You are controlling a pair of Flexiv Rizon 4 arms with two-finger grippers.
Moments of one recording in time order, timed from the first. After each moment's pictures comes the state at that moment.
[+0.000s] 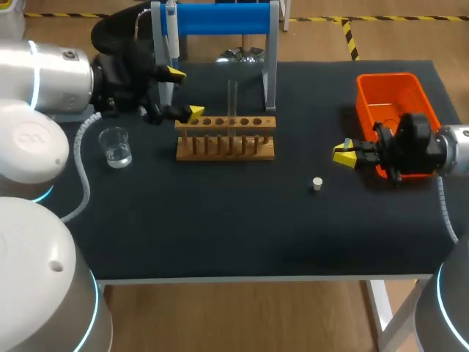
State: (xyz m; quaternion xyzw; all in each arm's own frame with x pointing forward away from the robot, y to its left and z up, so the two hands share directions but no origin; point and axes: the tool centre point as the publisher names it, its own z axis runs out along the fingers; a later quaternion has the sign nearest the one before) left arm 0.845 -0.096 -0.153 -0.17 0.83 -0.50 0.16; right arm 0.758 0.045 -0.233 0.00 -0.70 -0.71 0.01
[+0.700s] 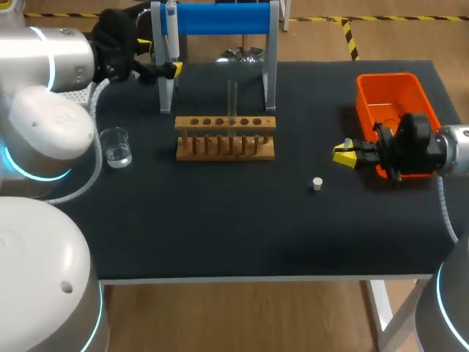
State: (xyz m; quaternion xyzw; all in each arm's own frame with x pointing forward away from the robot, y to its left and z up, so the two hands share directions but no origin) left arm 0.964 -0.039 -0.155 -0.34 0.78 -0.48 0.23; right arm 0.758 0.045 -0.233 0.00 -0.70 -0.71 0.01
